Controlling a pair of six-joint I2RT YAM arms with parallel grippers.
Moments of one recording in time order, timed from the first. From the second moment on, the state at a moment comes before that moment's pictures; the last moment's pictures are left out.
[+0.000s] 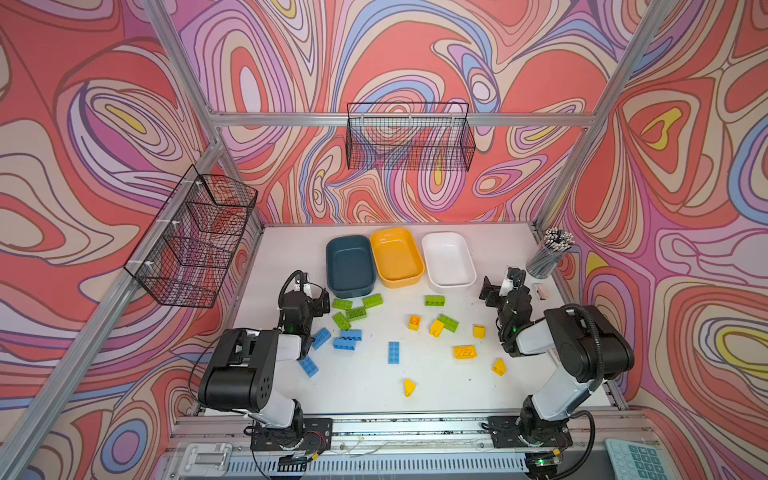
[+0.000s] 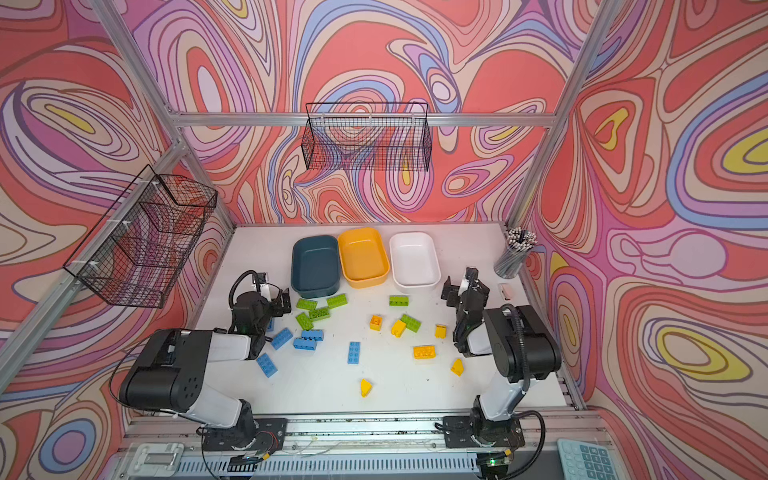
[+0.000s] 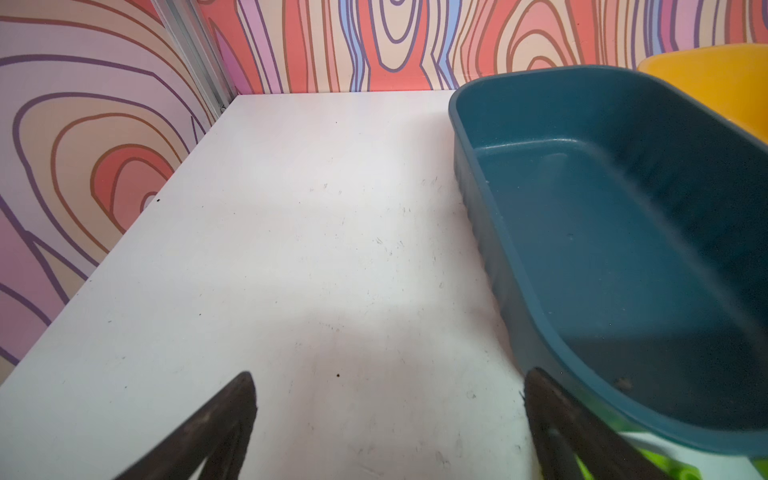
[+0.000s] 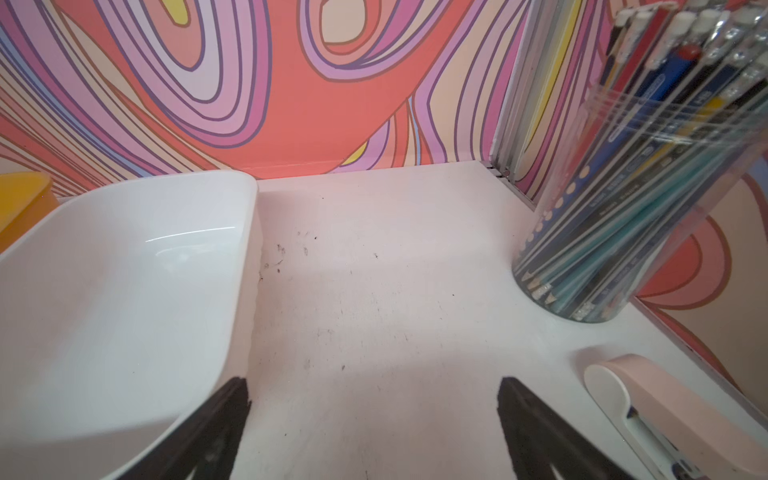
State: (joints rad) left arm -0.03 1.54 0.37 0.78 -0.13 -0.02; right arm 0.07 1.72 0.38 1.13 0.23 0.06
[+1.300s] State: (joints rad) left arm -0.03 1.54 0.37 0.79 -0.21 -0.03; right arm 0.07 1.72 0.38 1.13 0.22 0.06
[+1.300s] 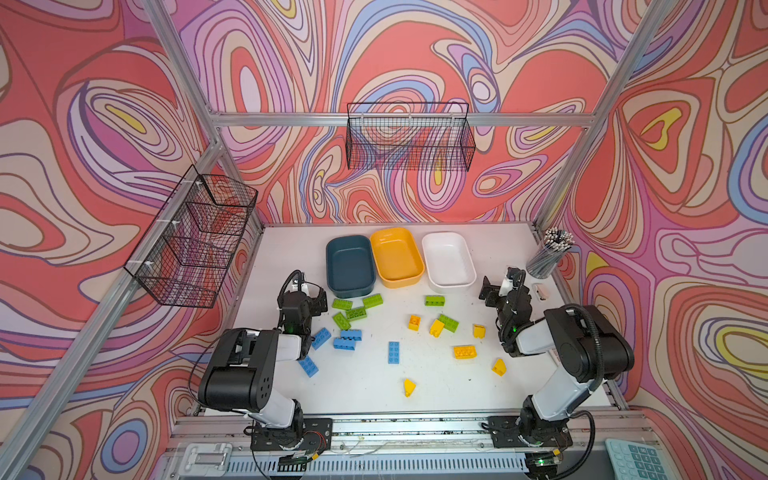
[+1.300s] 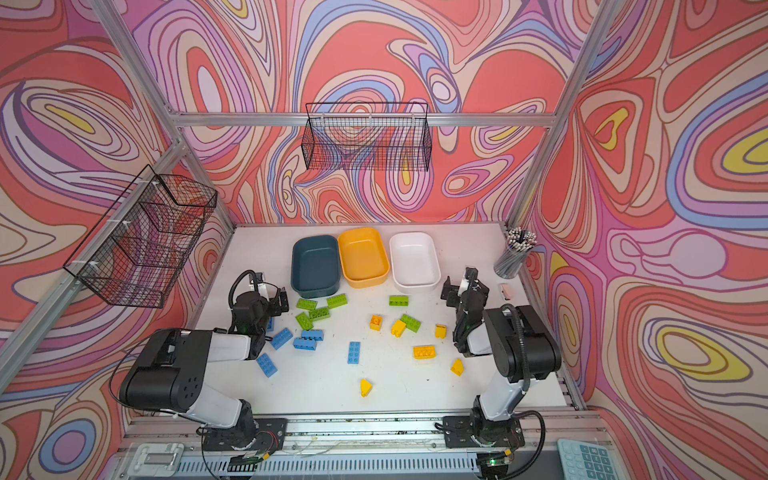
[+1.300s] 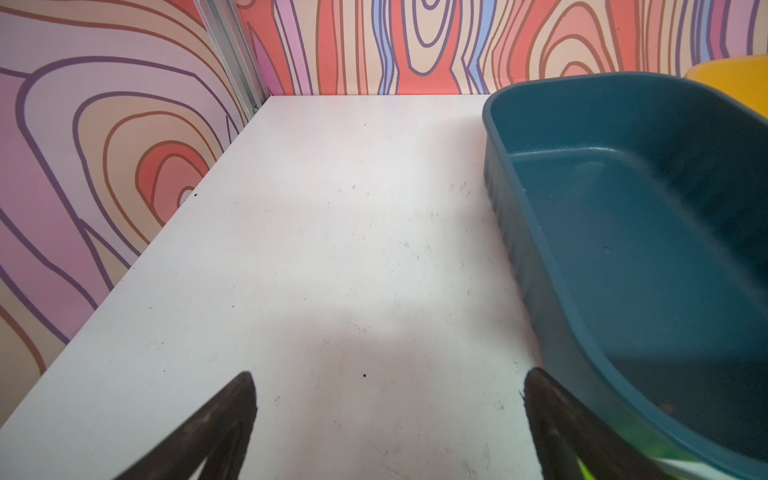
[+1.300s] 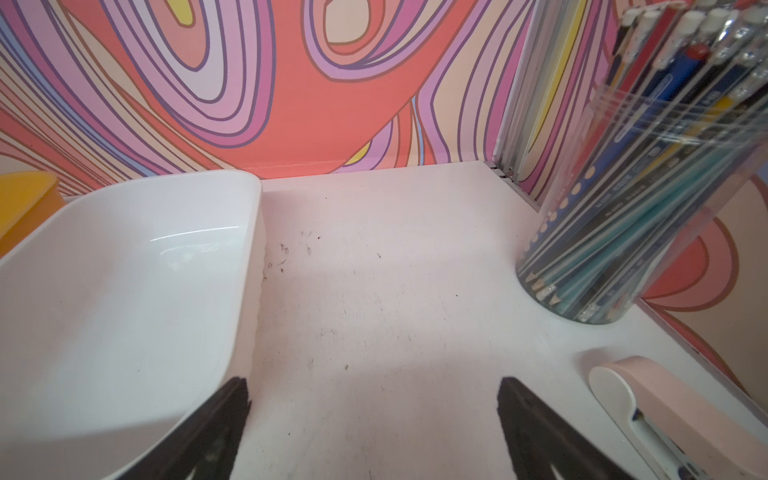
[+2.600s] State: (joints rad) left arm -0.14 0.72 0.79 -0.39 -0.26 -0.44; right arm 0.74 1.40 0.78 -0.10 0.17 0.25
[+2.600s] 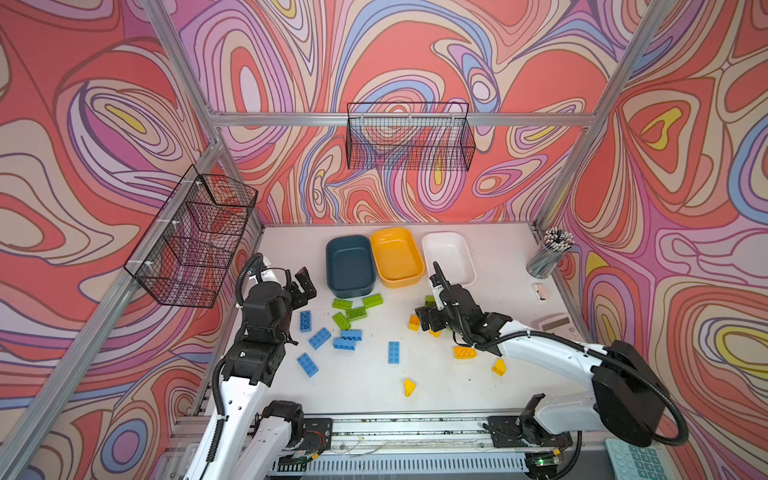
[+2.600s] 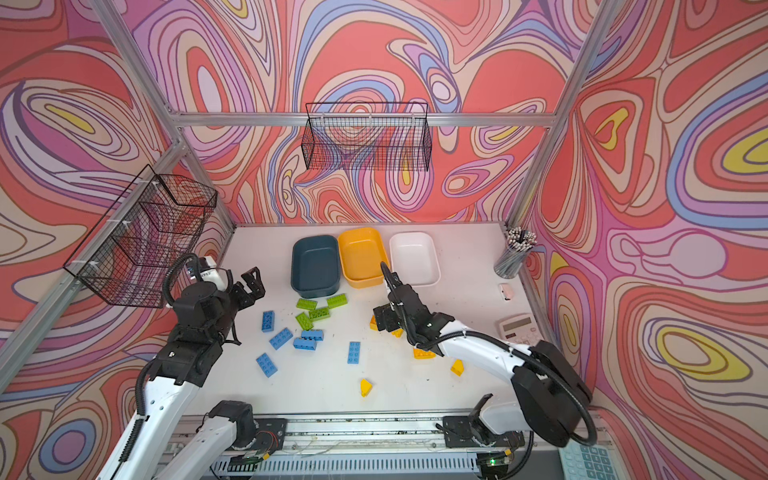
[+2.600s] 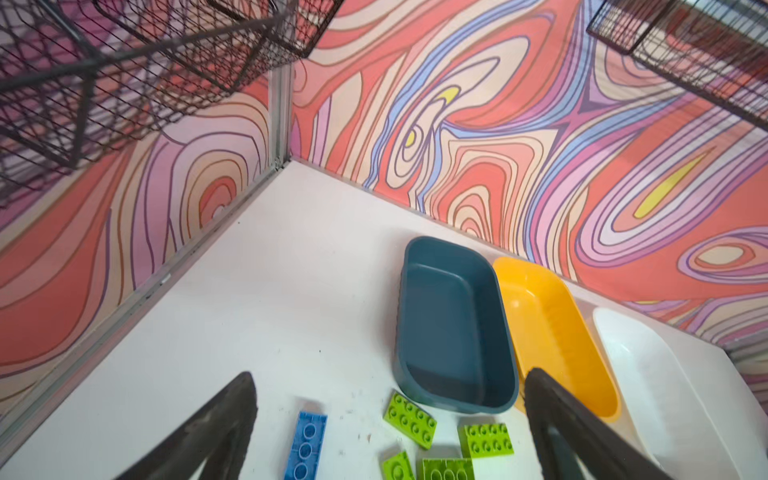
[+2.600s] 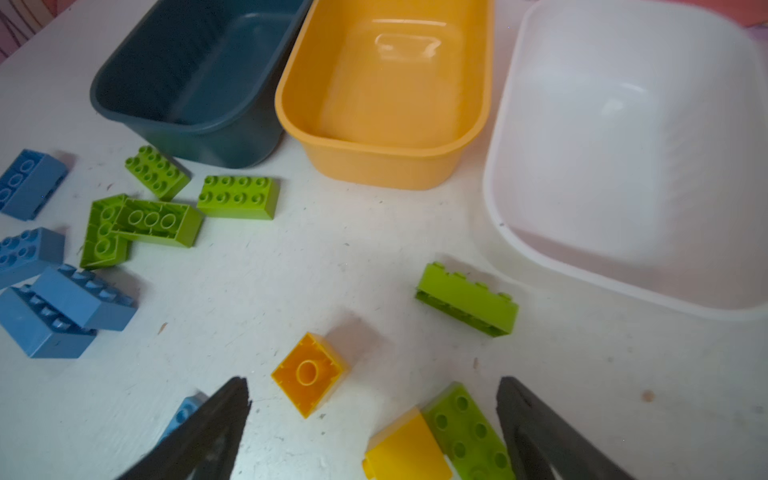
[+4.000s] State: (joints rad) left arm -0.19 0.63 0.79 -0.41 -0.17 -0.45; right arm 0.86 1.83 1.01 -0.15 0.15 0.43
